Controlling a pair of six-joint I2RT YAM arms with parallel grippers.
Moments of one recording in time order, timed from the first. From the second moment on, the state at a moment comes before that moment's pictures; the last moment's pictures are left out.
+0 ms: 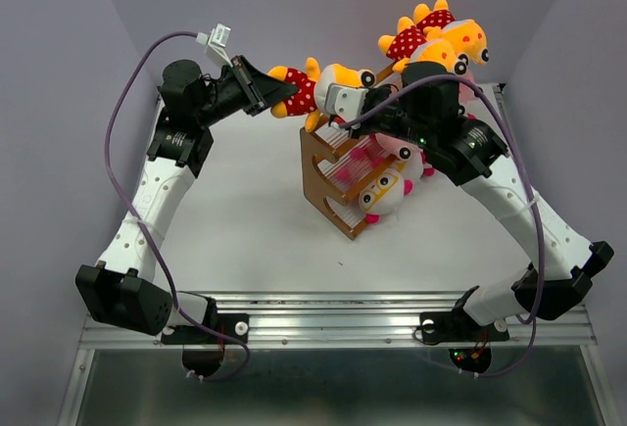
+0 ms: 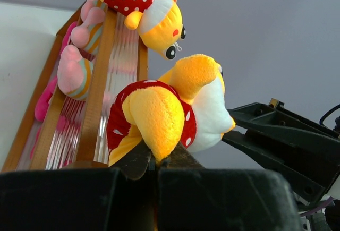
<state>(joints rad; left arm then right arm) -0.26 1.33 1.41 -0.04 0.68 -0.92 0.74 1.43 1.80 -0.56 -0.16 -0.94</state>
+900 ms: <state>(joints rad) -0.24 1.08 1.41 -0.02 0.38 -0.76 0.50 1.40 1.83 -0.60 -0.15 -0.47</state>
